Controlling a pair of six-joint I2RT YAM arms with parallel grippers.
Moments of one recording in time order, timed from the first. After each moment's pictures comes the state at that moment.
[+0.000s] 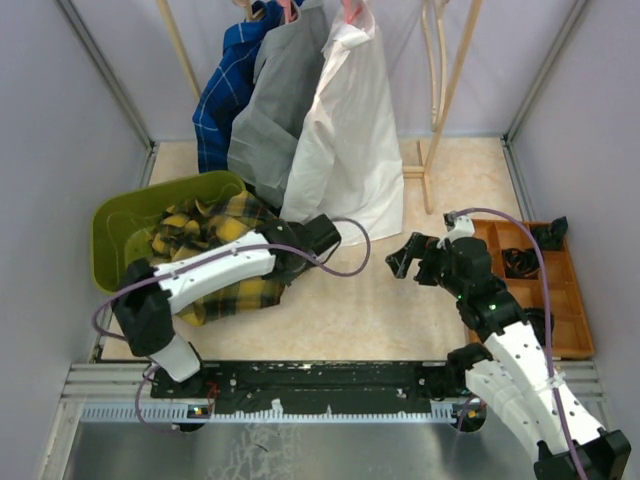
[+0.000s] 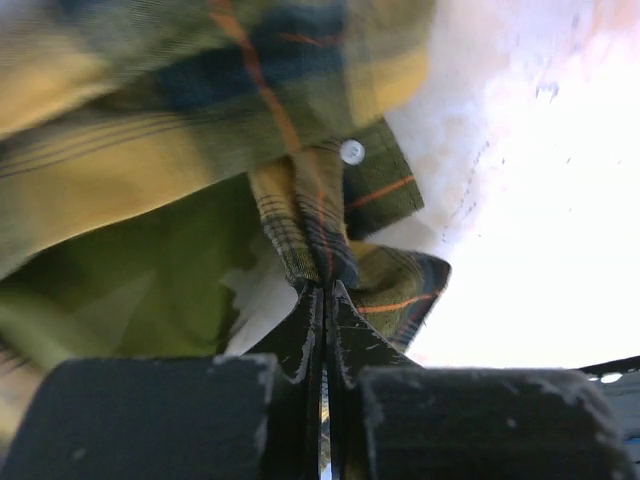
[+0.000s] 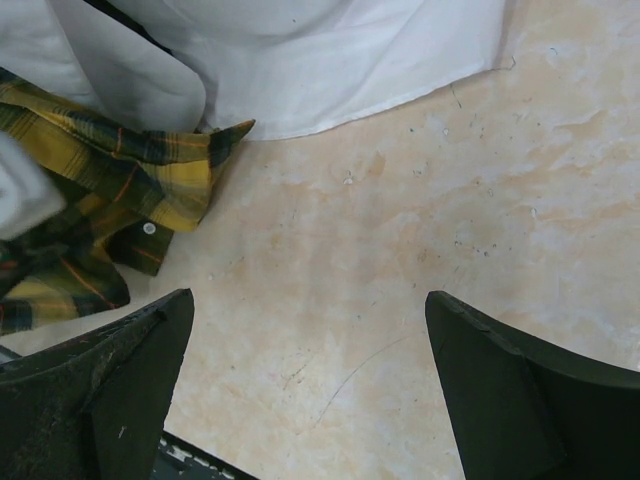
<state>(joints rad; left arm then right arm) -0.97 1.66 1.28 -1.02 -0.45 0.01 0.36 0.63 0.57 -0.41 -0.10 0.54</state>
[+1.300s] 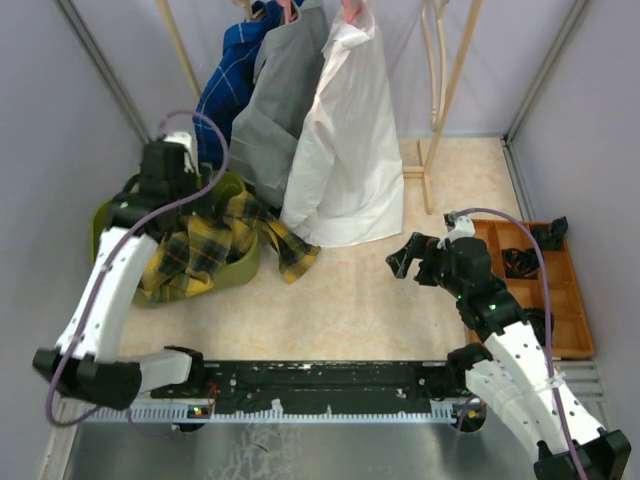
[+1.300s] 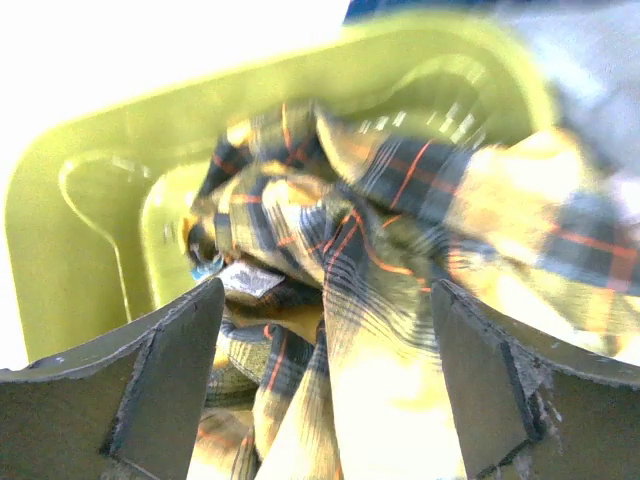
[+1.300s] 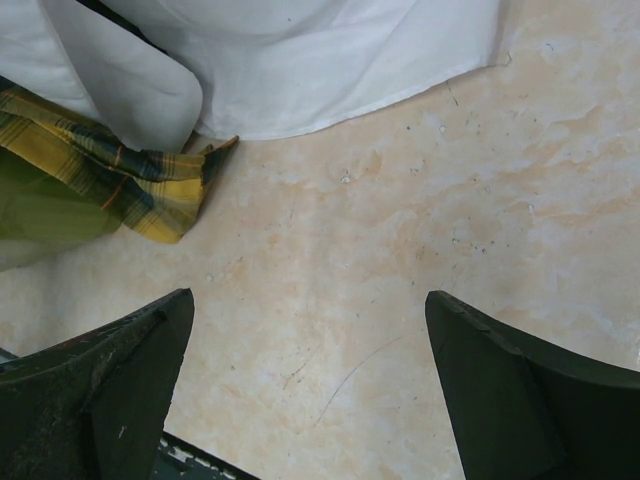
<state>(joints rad) -0.24 1.29 1.38 -0.87 -0.42 -0.09 0.36 0.62 0.57 -0.42 -0.09 0.55</state>
